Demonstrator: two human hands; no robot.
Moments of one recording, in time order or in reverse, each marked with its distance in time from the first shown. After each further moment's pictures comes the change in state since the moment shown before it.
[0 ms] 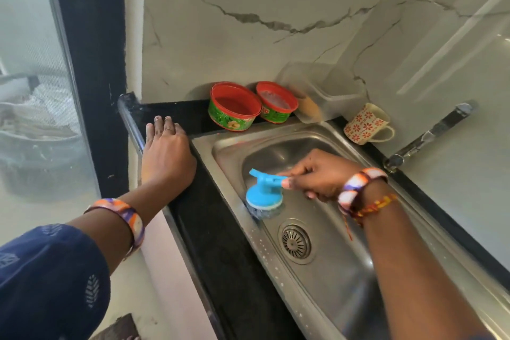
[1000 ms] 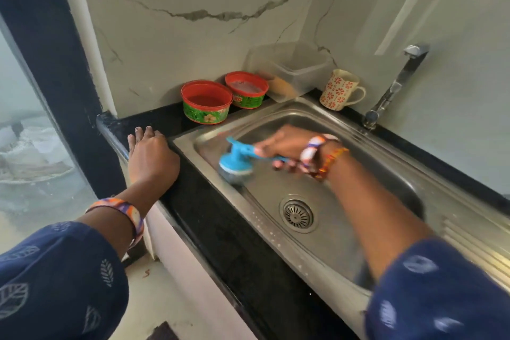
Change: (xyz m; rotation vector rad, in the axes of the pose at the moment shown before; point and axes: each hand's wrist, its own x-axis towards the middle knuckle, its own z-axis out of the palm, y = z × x) left_hand 0.004 -0.002 0.000 0.070 -0.055 0.037; right_hand -0.002 0.011 0.020 0.481 0.074 0.075
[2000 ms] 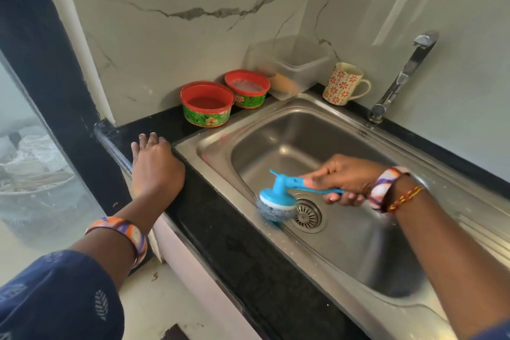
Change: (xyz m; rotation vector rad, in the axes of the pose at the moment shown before) left_hand 0.003 -0.001 0.005 -0.022 0.027 0.028; right_hand -0.045 0.050 -0.021 0.077 -0.114 0.114
